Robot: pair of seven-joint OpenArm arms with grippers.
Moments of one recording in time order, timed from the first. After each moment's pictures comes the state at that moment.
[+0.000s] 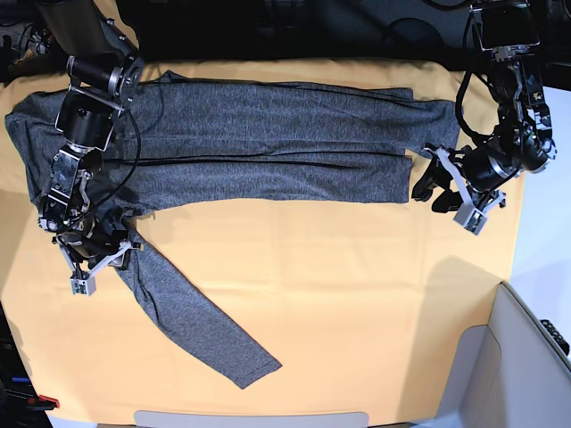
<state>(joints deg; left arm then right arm) 2.4 -23.0 -16.1 95.0 -37.4 -39.5 57.0 27.5 11.7 24.1 53.5 -0.4 27.2 -35.9</state>
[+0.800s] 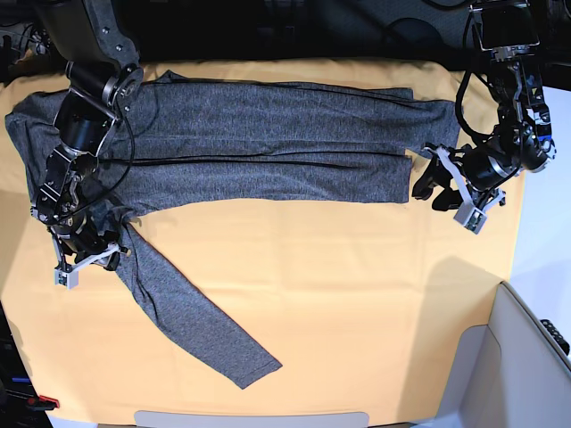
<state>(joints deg) 2.3 -23.0 -16.1 94.4 -37.3 -39.5 57.0 29.3 11.6 32.4 47.6 0.0 27.4 -30.8</state>
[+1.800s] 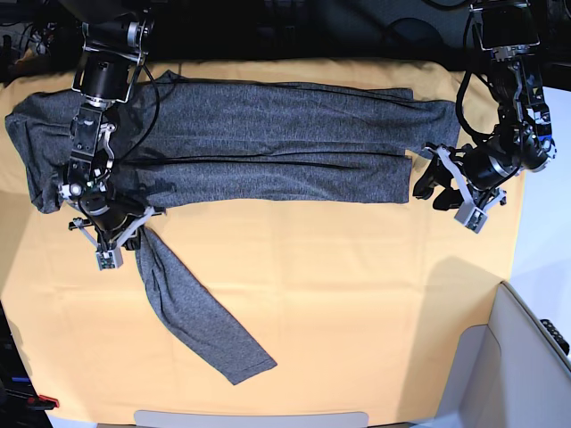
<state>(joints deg) 2.4 -23.0 -16.1 94.3 -37.2 -39.5 57.0 12.1 9.2 17.3 75.4 -0.6 28.1 -32.9</state>
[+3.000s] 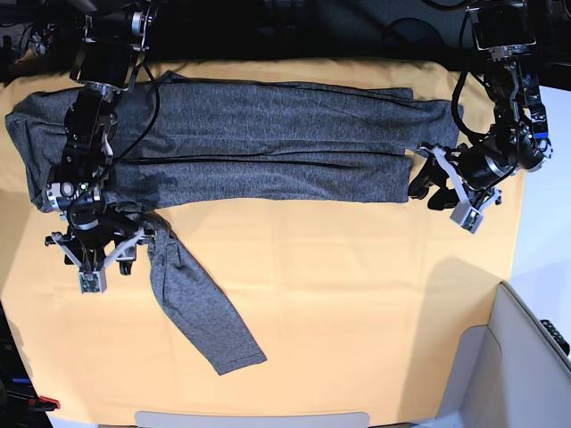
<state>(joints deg) 2.3 -22.1 -16.1 94.2 -37.3 -39.5 57.1 13.6 8.3 14.6 88.7 -0.7 19.1 -43.6</state>
